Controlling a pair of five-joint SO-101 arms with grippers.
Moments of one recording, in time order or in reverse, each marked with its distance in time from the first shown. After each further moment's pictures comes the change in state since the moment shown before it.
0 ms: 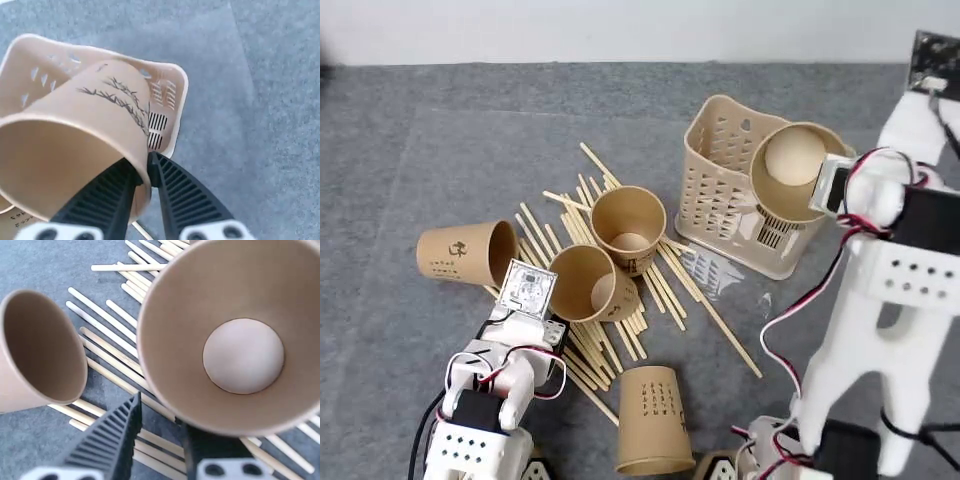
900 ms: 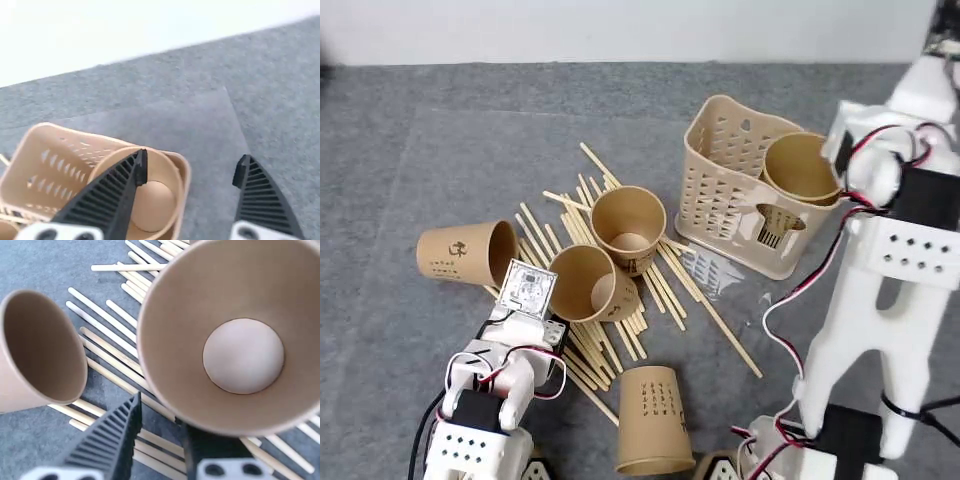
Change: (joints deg) left arm 0.0 0.0 0.0 0.0 0.0; right arm -1.5 4.0 0.0 -20.6 0.0
